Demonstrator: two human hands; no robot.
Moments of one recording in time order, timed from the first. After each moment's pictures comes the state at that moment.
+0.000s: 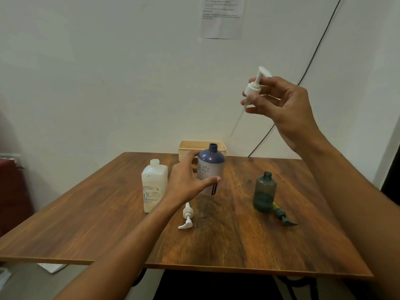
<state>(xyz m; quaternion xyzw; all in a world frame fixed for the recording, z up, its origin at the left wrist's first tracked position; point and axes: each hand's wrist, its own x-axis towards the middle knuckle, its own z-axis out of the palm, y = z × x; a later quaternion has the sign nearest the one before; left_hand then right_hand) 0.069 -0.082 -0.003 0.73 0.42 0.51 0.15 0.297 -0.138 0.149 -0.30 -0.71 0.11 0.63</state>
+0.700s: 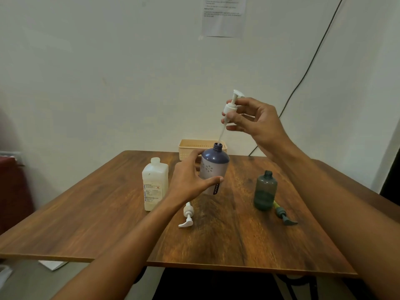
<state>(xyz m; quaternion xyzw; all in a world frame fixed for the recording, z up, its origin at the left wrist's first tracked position) 0.072 -0.083 -0.002 0.74 0.42 0.50 0.15 0.274 -0.104 0.118 -0.34 -0.71 0.21 0.59</state>
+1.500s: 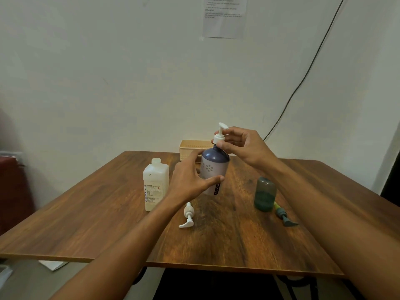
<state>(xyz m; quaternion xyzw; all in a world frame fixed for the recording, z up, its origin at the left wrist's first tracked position) 0.072 -0.082 -0.001 0.74 0.42 0.51 0.13 0.274 -0.077 0.070 -0.43 -0.73 0.20 0.49</state>
